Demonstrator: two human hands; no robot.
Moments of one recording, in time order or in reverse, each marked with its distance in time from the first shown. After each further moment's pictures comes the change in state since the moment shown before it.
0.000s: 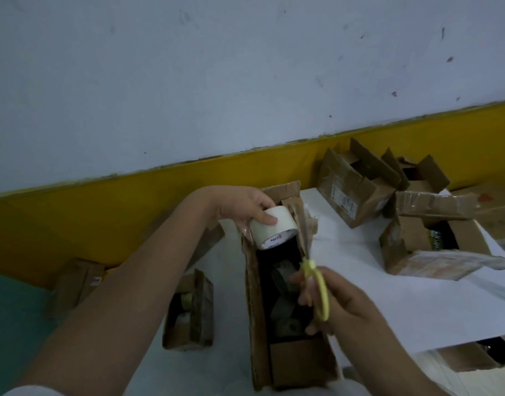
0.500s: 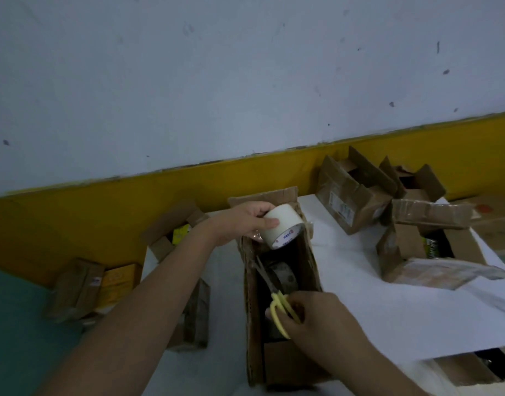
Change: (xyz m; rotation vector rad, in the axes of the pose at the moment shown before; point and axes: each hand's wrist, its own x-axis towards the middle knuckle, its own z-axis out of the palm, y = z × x) left_hand 0.007 -0.014 0.048 -0.268 0.332 0.186; right_hand 0.024 0.032 -0.011 -0.970 -0.116 -0.068
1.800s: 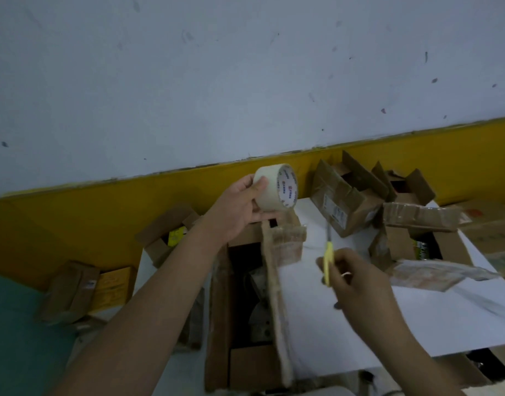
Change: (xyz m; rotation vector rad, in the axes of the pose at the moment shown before) left_hand -0.010 0.040 0.020 -0.698 0.260 0.167; right_hand -0.002 0.032 -0.049 0.310 0.397 0.030
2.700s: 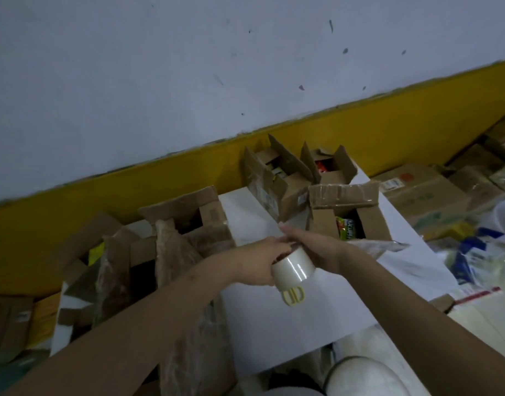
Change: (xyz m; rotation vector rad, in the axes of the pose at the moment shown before) left_hand 0.060 -0.116 0.164 1.387 -0.678 -0.086; right_hand 0.148 0.158 -0.079 0.484 -0.582 0.516
